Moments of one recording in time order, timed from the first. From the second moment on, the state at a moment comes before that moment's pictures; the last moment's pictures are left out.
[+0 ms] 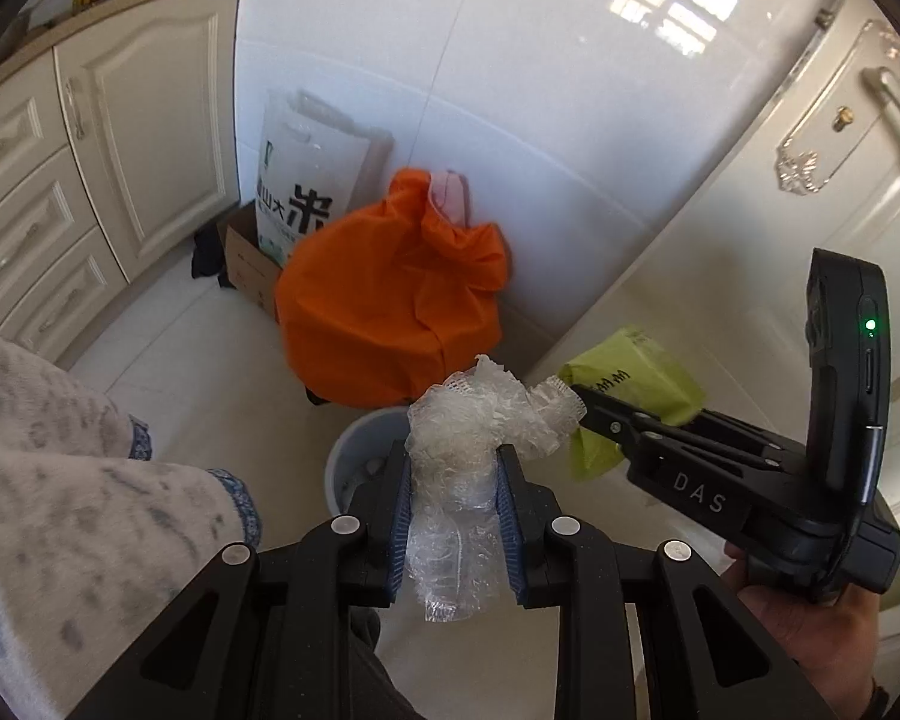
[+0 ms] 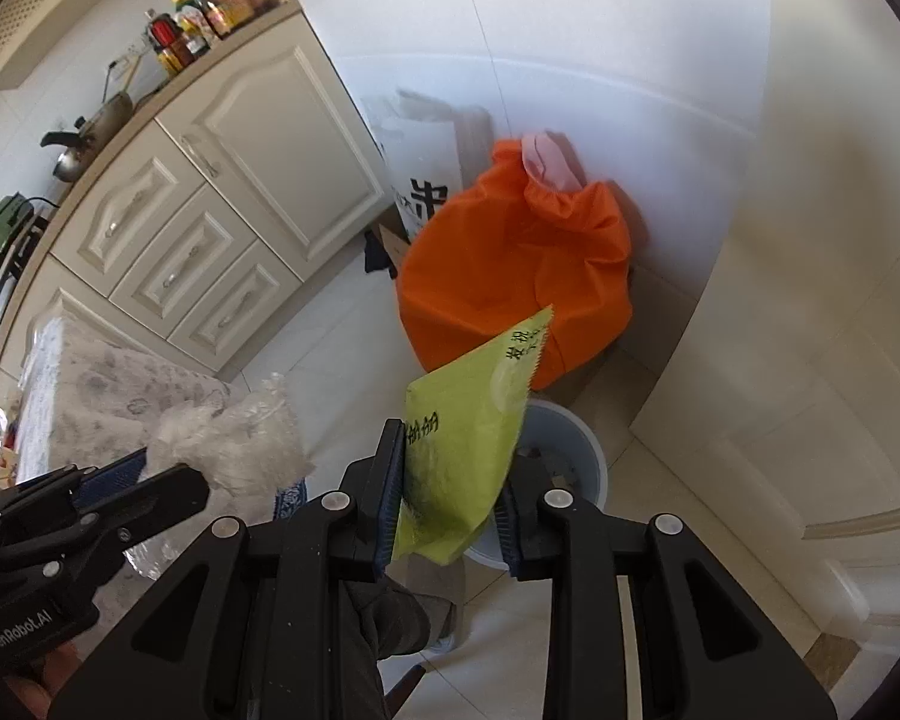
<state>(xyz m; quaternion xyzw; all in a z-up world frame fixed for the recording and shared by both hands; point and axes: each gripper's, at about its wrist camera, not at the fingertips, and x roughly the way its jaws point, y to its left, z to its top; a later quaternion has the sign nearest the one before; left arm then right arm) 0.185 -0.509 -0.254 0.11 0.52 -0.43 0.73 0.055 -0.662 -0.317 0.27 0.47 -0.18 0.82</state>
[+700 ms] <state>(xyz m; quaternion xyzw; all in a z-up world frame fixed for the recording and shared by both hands) 0.195 -0.510 -0.266 0.14 0.51 -0.38 0.76 0.050 -0.668 -0.311 0.28 0.45 -0.24 0.81</state>
